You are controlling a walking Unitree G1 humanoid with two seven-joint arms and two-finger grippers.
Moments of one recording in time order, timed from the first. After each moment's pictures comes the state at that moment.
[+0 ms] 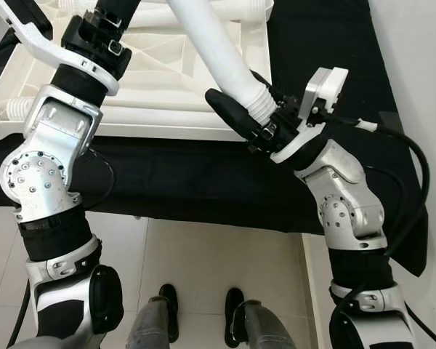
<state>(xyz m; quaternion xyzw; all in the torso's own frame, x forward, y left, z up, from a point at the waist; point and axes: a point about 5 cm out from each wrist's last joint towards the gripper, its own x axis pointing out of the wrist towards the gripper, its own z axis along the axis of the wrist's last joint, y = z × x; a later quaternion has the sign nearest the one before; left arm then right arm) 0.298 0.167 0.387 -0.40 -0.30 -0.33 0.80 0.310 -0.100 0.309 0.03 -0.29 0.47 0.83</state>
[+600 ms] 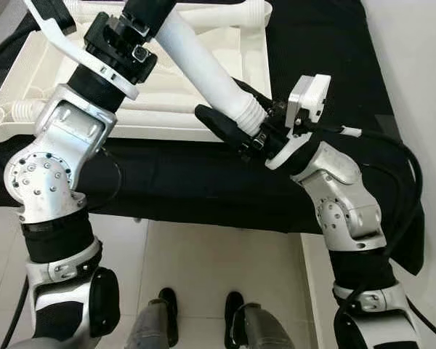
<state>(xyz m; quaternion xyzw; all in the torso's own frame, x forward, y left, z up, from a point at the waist) 0.284 0.148 0.392 -0.34 -0.30 -0.42 0.78 0.312 -0.095 0.303 -0.01 -0.27 0.49 0.83</state>
